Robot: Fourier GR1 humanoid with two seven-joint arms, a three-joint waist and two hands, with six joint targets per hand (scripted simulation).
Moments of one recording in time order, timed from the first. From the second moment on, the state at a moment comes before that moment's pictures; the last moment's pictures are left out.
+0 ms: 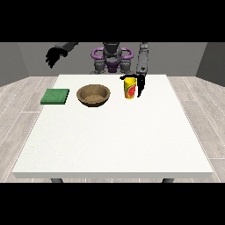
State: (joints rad) left arm -0.40 0.04 0.11 -0.90 0.02 0.12 -0.52; right arm -0.14 -0.20 -0.24 -1.60 -0.26 0.17 -0.02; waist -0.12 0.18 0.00
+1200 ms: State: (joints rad) left arm -0.63 0.06 -0.11 -0.62 -0.44 0.62 -0.32; right arm -0.19 -0.36 -0.37 -1.42 -0.40 0.30 0.07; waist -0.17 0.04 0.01
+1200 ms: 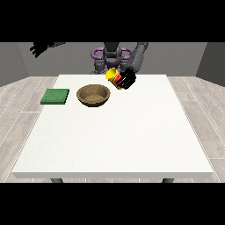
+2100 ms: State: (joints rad) left arm -0.98 0.00 -0.53 -0.42 -1.05 0.51 0.42; right arm -0.22 -0.40 -0.40 -1.16 -0.40 0.39 -0.01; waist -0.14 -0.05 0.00
